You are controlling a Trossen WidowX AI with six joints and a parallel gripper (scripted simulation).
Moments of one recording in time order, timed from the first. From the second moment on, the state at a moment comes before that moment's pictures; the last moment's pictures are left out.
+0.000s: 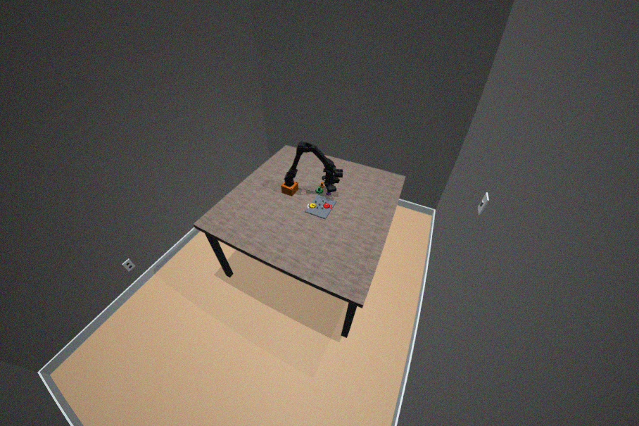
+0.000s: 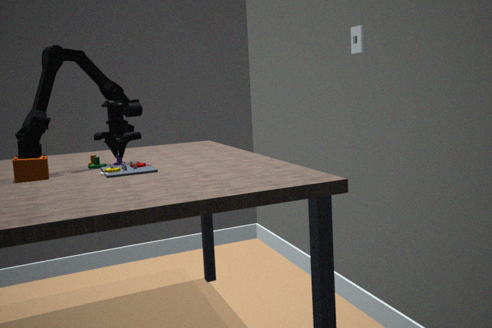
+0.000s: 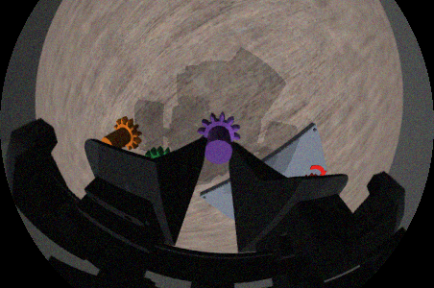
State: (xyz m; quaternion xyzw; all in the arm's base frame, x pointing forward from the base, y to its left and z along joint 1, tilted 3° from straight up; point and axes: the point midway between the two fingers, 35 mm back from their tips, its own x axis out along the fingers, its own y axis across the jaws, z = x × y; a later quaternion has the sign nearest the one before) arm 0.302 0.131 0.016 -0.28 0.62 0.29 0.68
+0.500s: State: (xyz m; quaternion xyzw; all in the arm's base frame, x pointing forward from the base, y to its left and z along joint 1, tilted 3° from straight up) arm 0.304 0.132 0.040 -0.28 0.62 0.29 0.68
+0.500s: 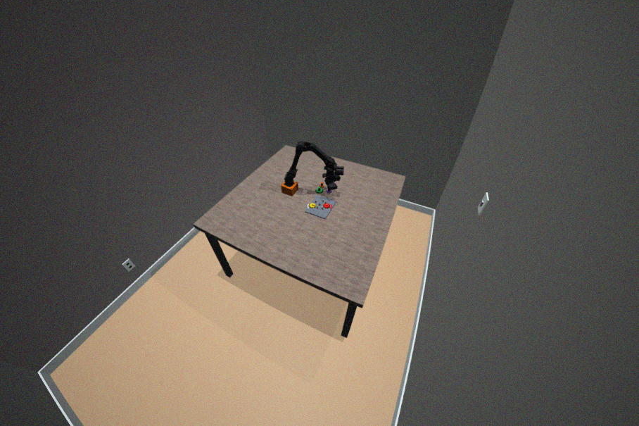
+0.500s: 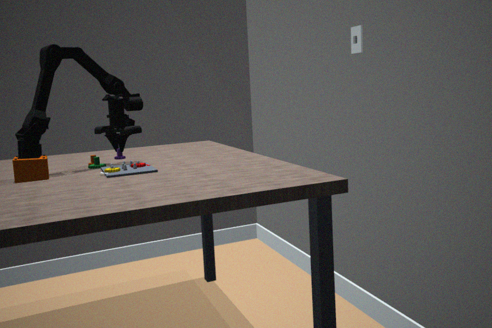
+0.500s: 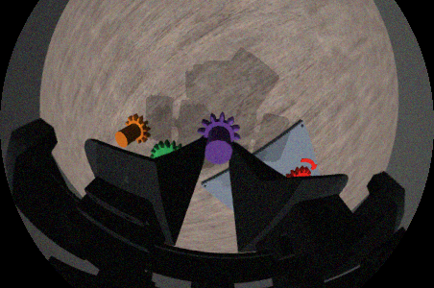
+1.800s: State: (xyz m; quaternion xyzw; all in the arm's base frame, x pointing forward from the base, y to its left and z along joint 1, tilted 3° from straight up) arm 0.291 0.128 0.150 -0.28 0.62 0.29 0.68
